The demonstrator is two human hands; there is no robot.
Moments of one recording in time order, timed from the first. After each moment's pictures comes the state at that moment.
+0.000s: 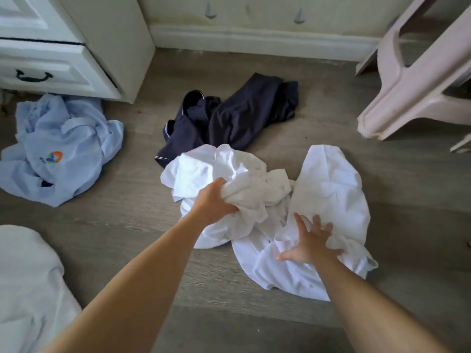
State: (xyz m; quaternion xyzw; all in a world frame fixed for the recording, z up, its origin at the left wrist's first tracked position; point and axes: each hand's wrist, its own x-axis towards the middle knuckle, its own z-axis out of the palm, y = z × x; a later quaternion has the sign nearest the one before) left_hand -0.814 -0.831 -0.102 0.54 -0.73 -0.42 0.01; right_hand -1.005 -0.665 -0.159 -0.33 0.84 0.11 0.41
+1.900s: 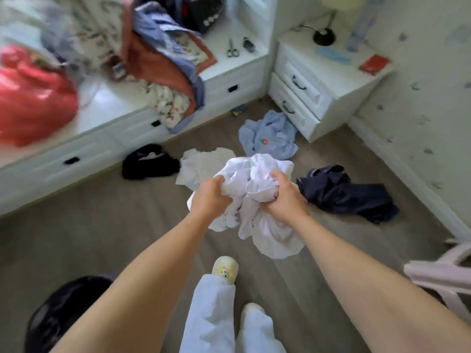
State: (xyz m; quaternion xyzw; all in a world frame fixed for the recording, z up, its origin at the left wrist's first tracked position) left_hand -0.527 -0.592 0.444 0.85 -0.40 -0.29 0.16; right_hand -0.702 -0.677 0.429 -0.74 0.53 -0.05 0.41
